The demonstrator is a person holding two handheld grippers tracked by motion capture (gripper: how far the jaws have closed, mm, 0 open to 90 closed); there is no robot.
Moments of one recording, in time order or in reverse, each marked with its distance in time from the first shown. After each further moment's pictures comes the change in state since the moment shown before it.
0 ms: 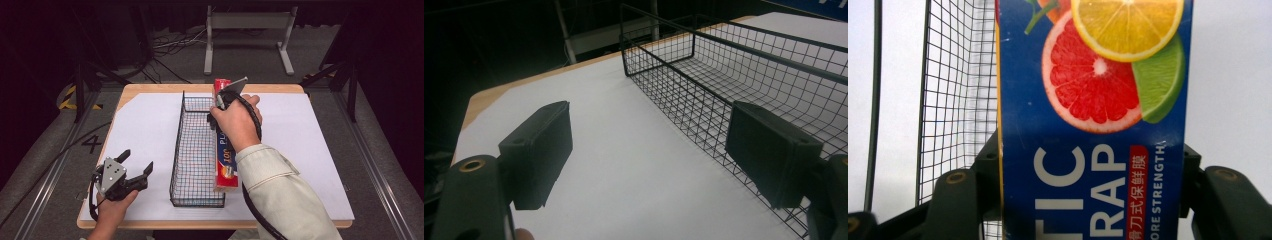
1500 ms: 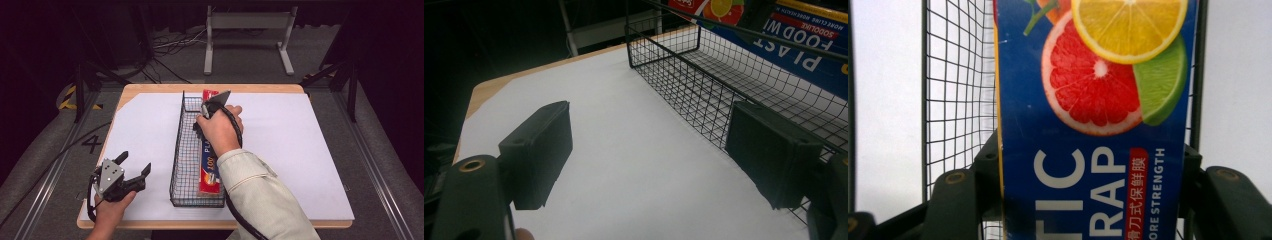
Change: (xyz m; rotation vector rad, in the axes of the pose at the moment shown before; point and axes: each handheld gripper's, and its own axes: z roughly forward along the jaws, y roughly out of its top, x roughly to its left) left arm 0.008 -0.007 -0.001 0.024 0.005 -0.038; right arm 0.029 -0.008 0.051 0.060 0.025 0.020
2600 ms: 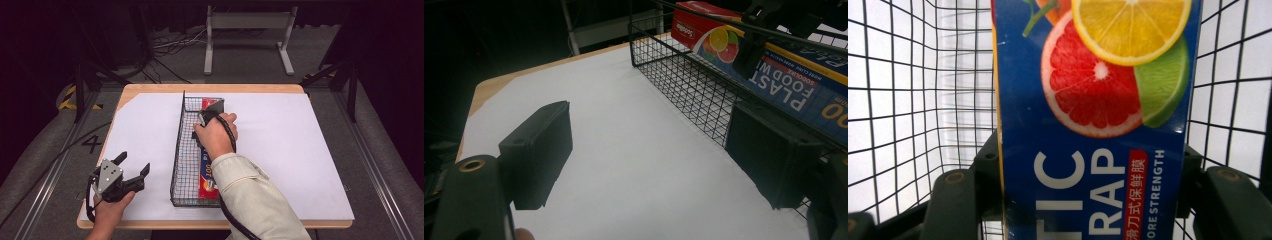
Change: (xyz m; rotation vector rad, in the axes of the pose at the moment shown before) left arm 0.002 -0.001 -0.001 0.001 0.006 -0.003; right arm 0.003 -0.006 0.037 0.052 -0.070 -0.009
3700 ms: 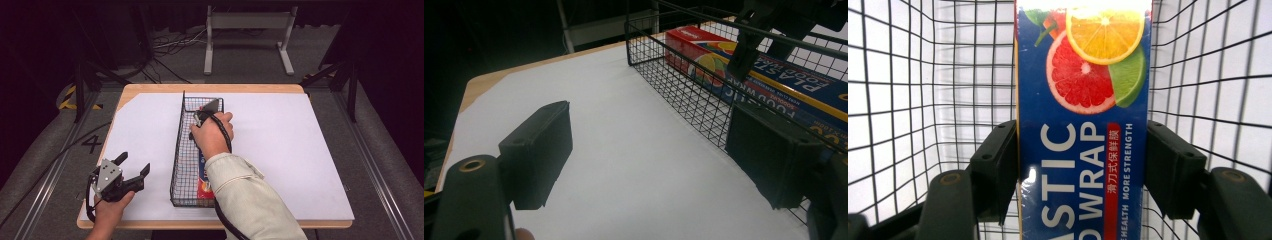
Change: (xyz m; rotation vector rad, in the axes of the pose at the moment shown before) left arm 0.002 -0.002 0.002 -0.003 -0.025 -0.030; right arm 0.011 -0.001 -0.002 0.008 -0.064 -0.023
